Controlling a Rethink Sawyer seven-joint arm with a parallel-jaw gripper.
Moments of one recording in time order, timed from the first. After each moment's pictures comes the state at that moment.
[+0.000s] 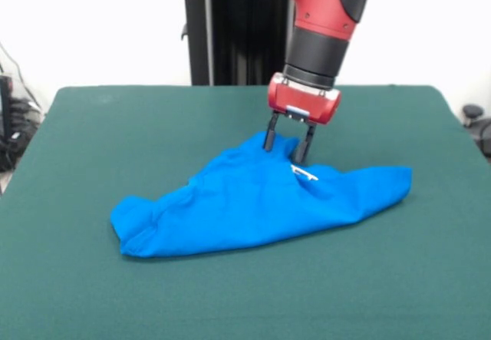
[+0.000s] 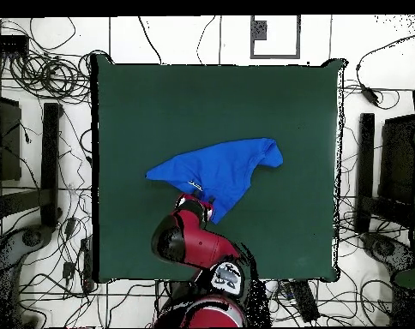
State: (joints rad) arm 0.10 -0.44 -0.22 1.99 0.22 -0.28 1.91
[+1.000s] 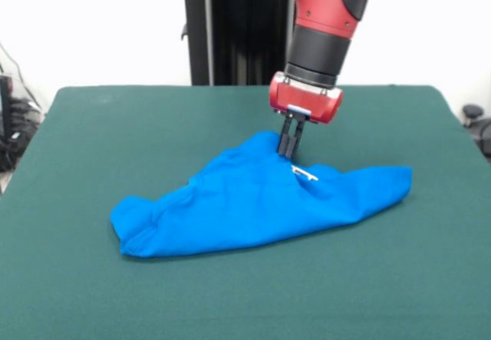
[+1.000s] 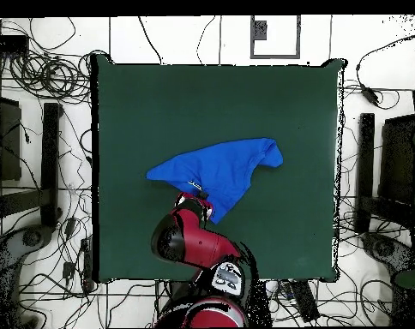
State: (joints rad) arm 0.10 -0.45 -0.21 1.99 0.22 -0.28 1.91
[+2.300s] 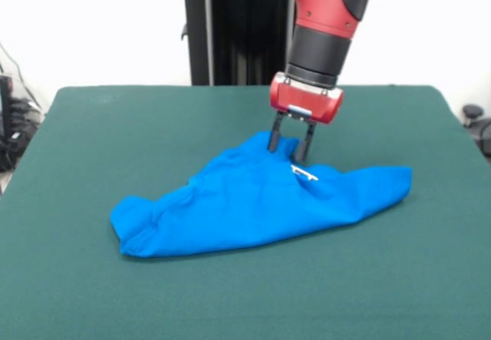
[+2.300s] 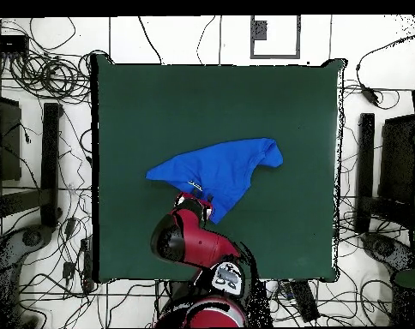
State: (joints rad) arm 0.10 -0.45 -0.21 1.99 0.22 -0.28 1.91
